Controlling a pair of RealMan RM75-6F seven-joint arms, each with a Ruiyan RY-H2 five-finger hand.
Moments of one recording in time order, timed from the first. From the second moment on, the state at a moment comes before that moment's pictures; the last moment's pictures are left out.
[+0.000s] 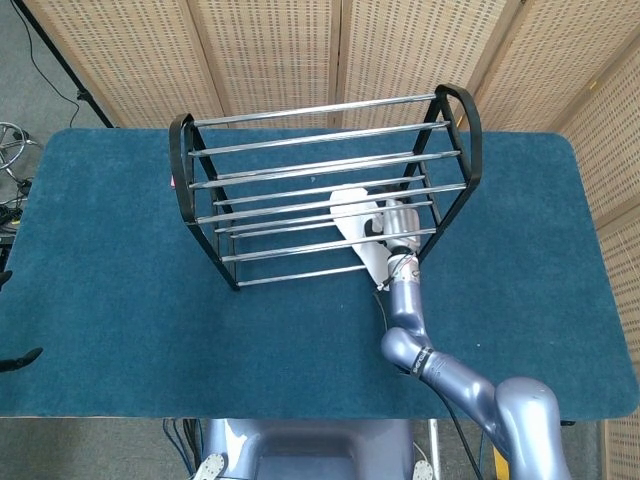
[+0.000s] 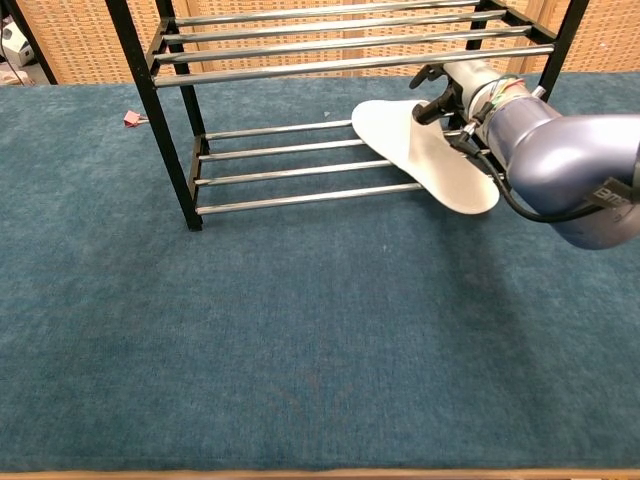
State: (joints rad) left arm -0.08 -0.90 -0.06 -1.82 1.33 1.39 -0.07; right arm 0.99 -2.00 0.60 -0.76 -0.77 0.89 -0.16
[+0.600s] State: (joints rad) left arm -0.07 -0.89 -0.06 -1.82 1.34 1.40 -0.07; right arm 0.96 -1.98 0.54 -0.81 -0.79 0.89 -0.18
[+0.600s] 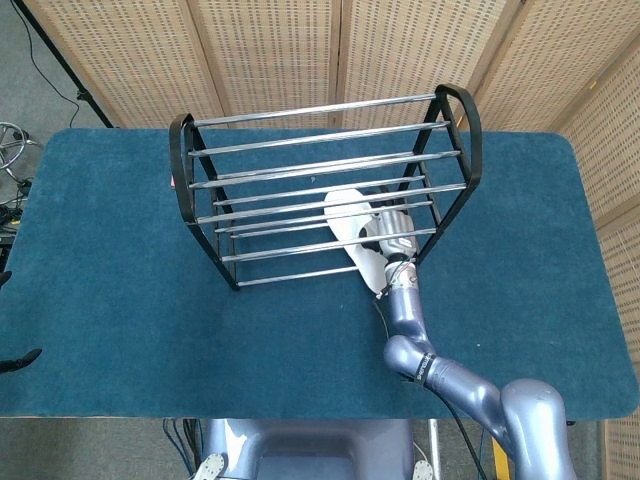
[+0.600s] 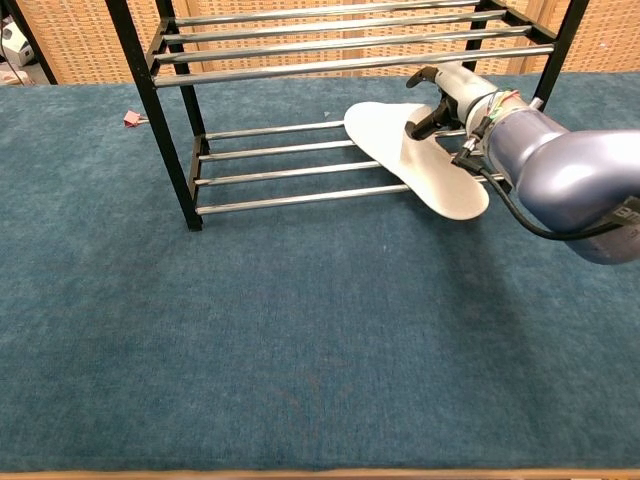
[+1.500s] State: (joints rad) left arm -0.07 -0.90 -0.06 -1.83 1.35 1.40 -0.05; right arm 0.88 -1.92 0.46 -0.98 -0.86 0.99 -0.23
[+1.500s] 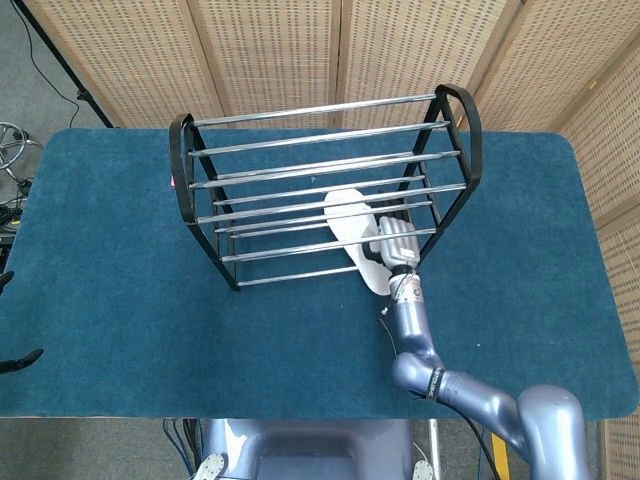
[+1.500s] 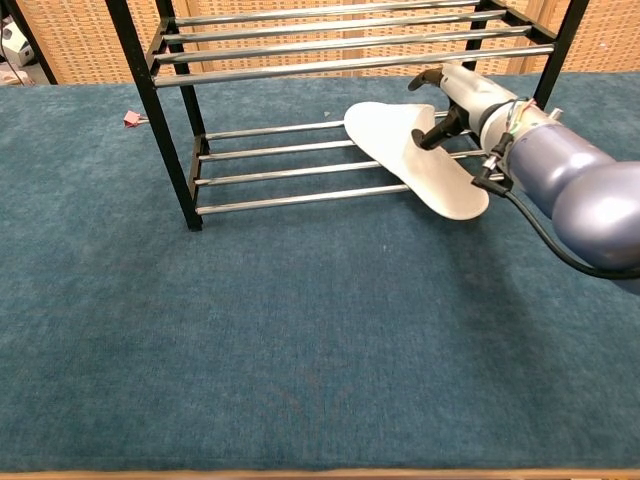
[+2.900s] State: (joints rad) left arm -0.07 -0.92 -0.04 -1.84 1.36 1.41 0.00; right arm 0.62 -1.43 0.07 -1.52 -1.46 0.99 0.20
